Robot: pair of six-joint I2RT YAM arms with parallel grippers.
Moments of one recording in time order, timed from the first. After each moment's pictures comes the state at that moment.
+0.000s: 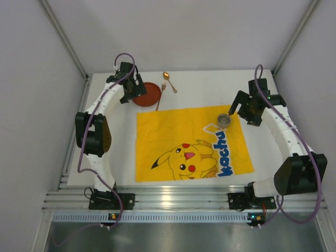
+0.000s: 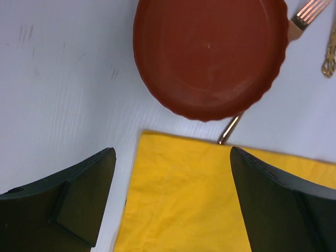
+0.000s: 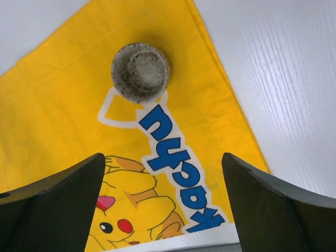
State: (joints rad) left arm -0.20 1.93 1.73 -0.71 -0.15 -0.54; right arm 0.10 1.43 1.29 -0.88 0.08 0.55
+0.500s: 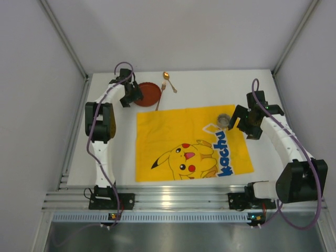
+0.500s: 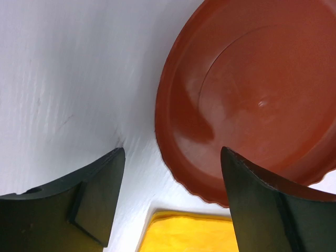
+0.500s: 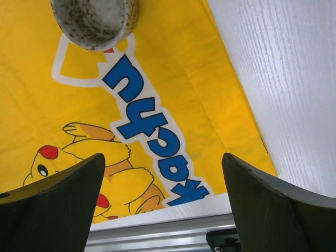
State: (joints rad) left arm -0.10 2.27 1.86 -0.62 -0.06 -0.56; right arm 0.10 1.32 1.09 -0.92 0.04 0.54
